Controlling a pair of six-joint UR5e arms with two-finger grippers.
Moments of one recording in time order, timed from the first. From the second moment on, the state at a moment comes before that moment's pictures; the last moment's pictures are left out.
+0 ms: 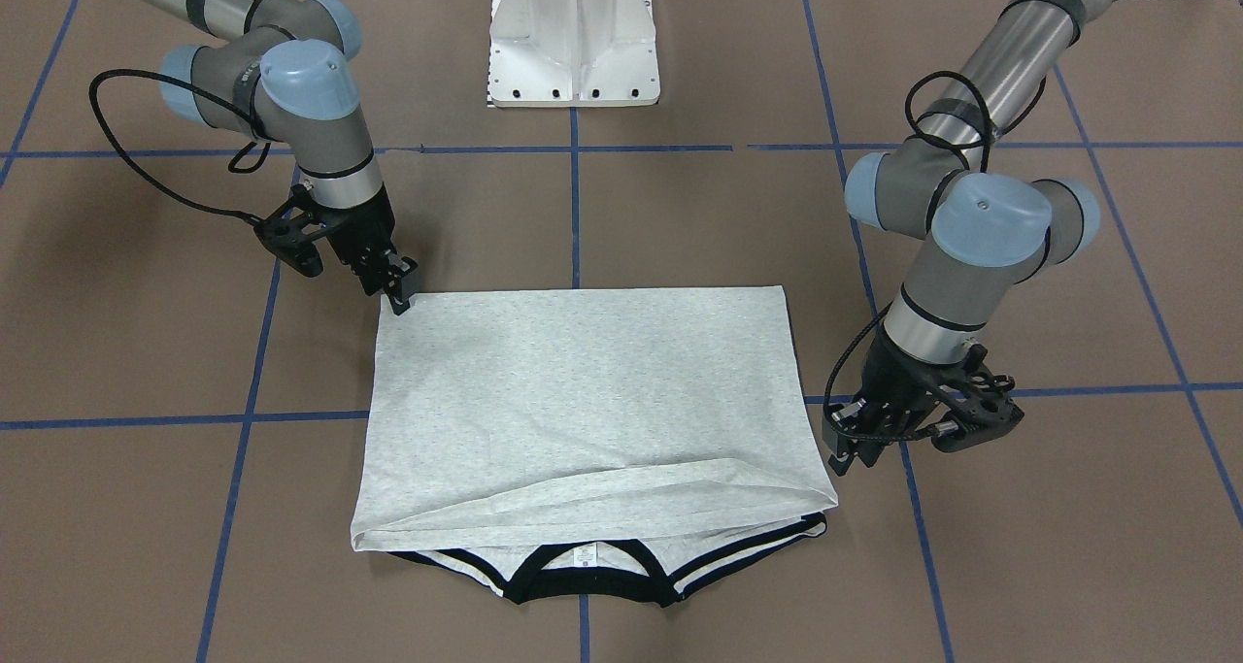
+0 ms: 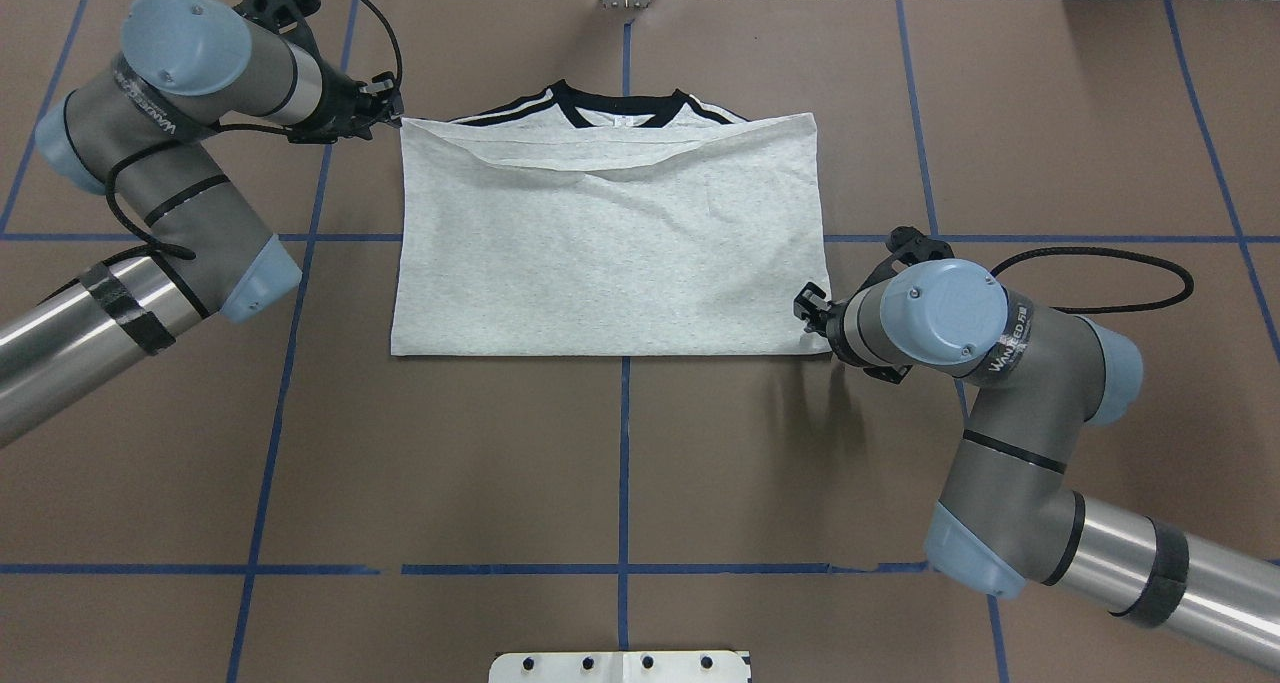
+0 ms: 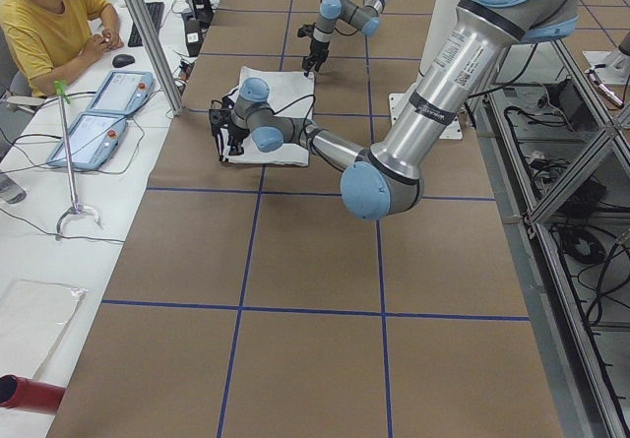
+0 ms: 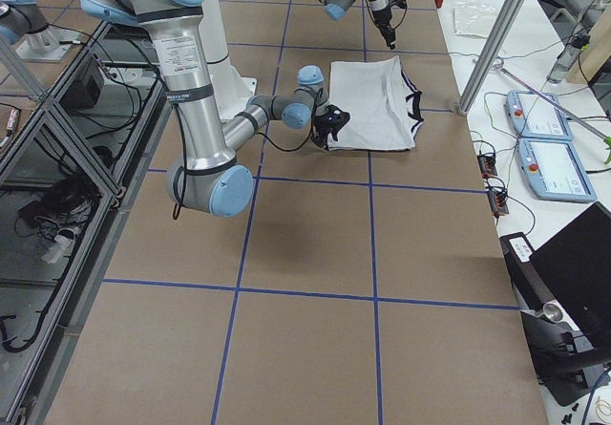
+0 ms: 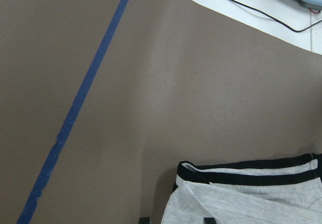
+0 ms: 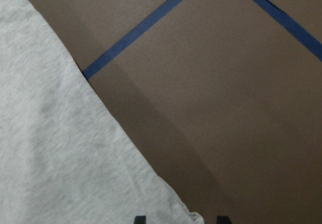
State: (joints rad) left arm -0.88 -2.16 -1.32 -2.22 -1.86 -1.36; right arm 0.52 -1.25 1.77 -1.29 1.67 1.91
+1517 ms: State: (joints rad) left arm -0.88 -2.13 -1.38 -2.22 -1.86 -1.38; right arm 0.52 -1.35 1.96 -1.29 1.77 1.91
